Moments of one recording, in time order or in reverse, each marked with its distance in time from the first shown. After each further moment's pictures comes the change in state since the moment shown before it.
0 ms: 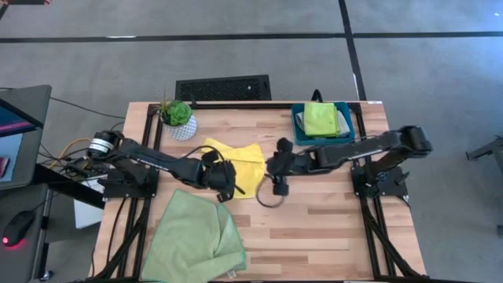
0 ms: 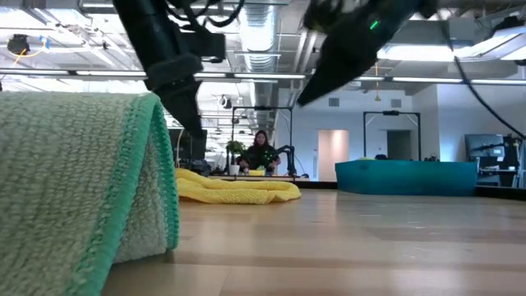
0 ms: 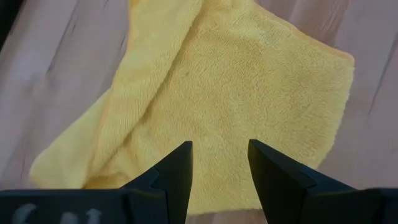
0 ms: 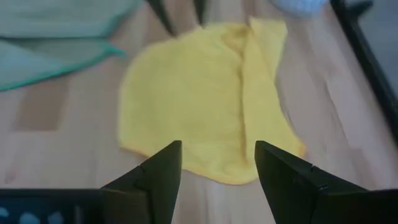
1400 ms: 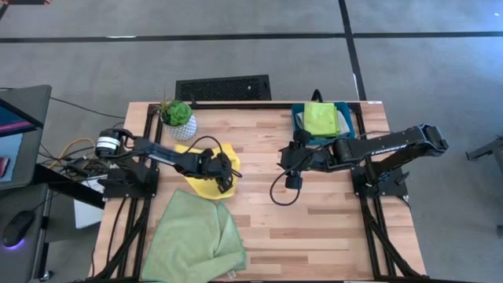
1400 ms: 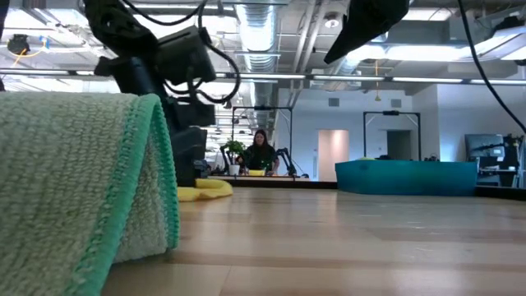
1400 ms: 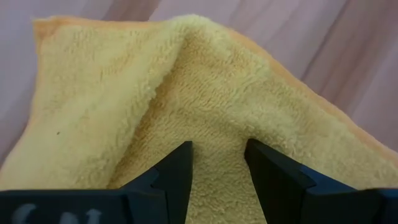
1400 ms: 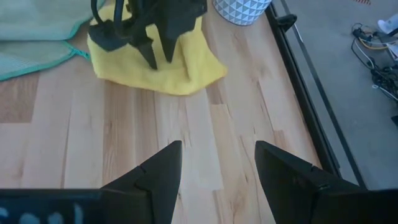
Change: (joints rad) left arm 0.186 0.083 -0.310 0.419 0.143 -0.040; right arm 0.059 -0.175 0.110 -0.311 0.191 0.004
